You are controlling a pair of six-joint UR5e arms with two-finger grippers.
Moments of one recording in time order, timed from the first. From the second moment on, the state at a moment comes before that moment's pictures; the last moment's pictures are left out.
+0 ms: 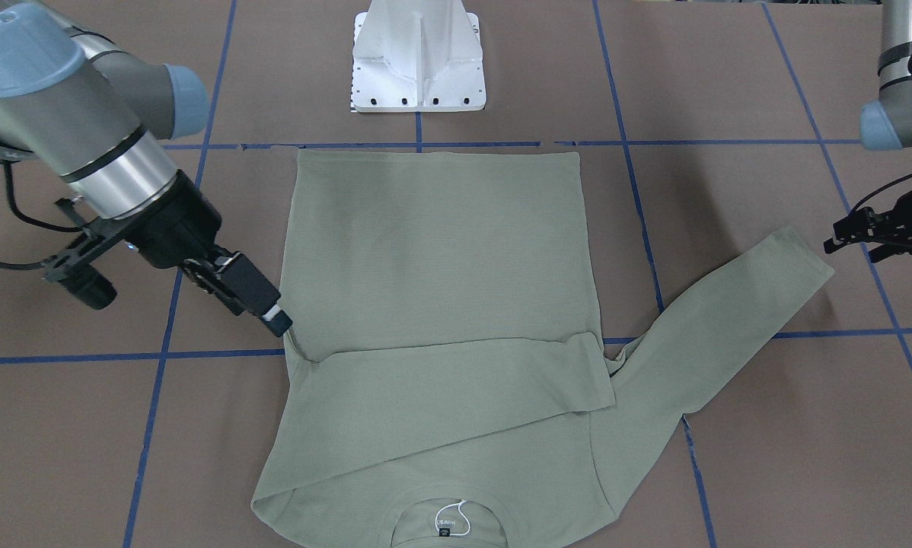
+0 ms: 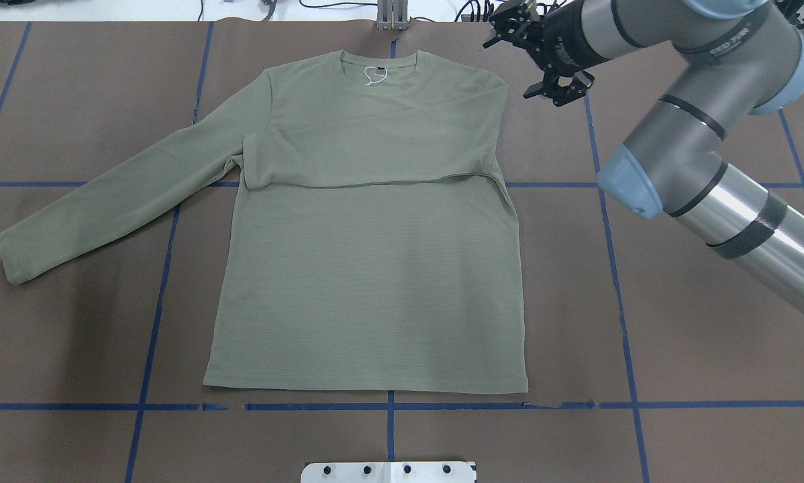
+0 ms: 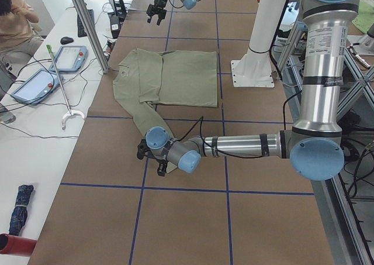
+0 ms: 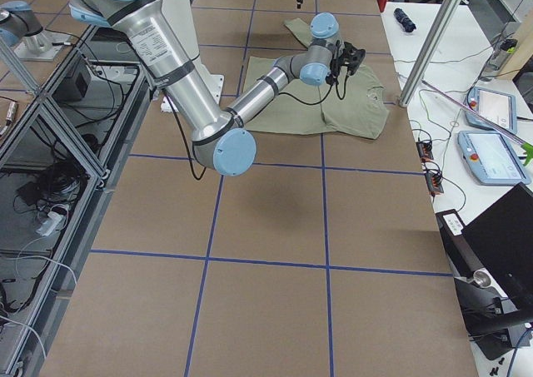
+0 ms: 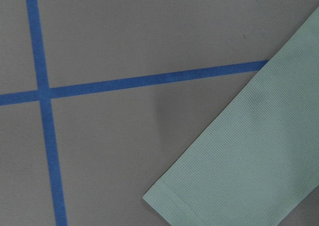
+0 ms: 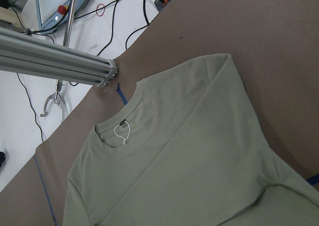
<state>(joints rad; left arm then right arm) -1.21 -1.60 -1.38 -2.18 -2.45 -0.42 0.96 -1.02 1.65 -1.03 2.08 1.76</state>
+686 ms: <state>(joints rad) -1.16 -1.62 -1.31 -2.19 -2.44 -0.44 1.03 -1.10 1.67 -1.03 2.15 1.62</state>
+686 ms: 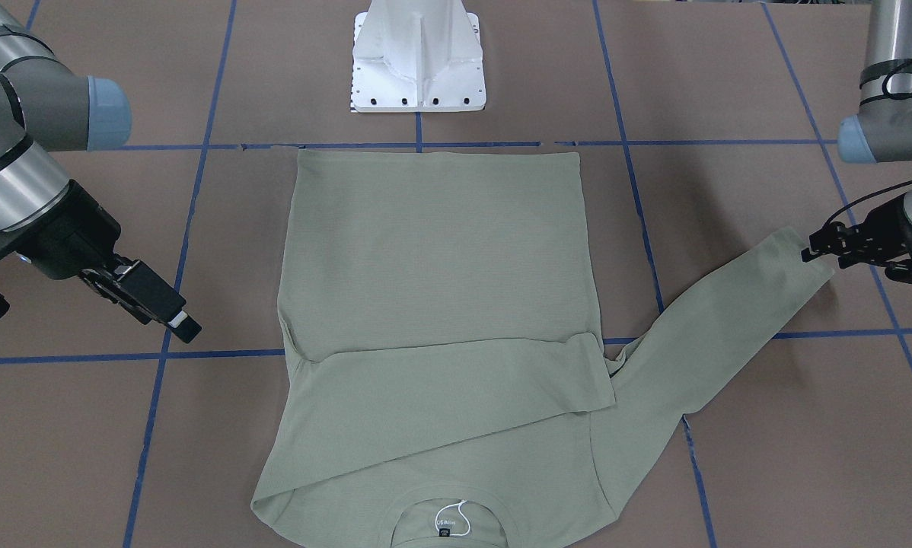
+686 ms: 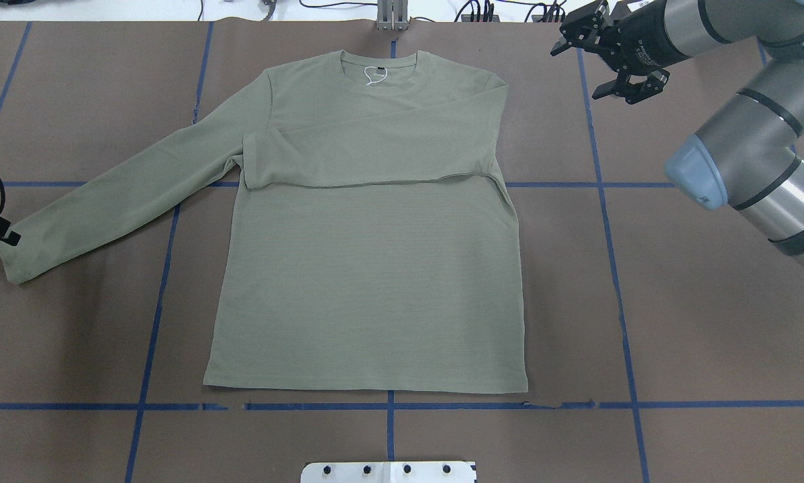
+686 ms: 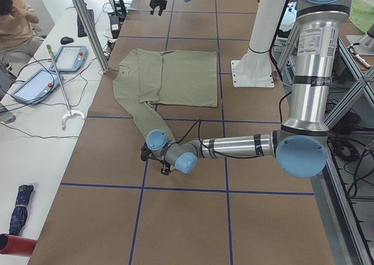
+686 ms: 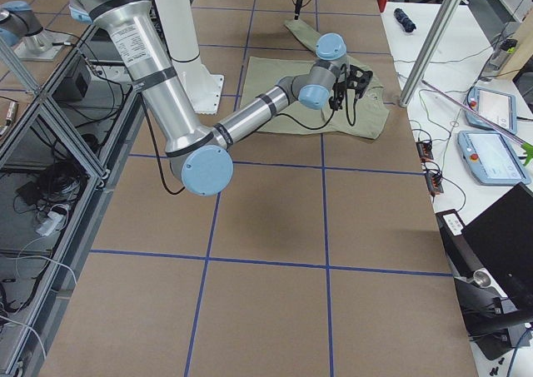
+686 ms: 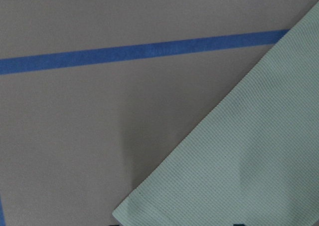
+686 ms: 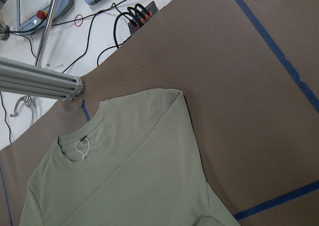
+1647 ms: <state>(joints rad) -1.16 -1.63 -1.28 -2.20 -2.43 -0.44 1.03 -1.10 1.67 -1.03 2.15 1.62</state>
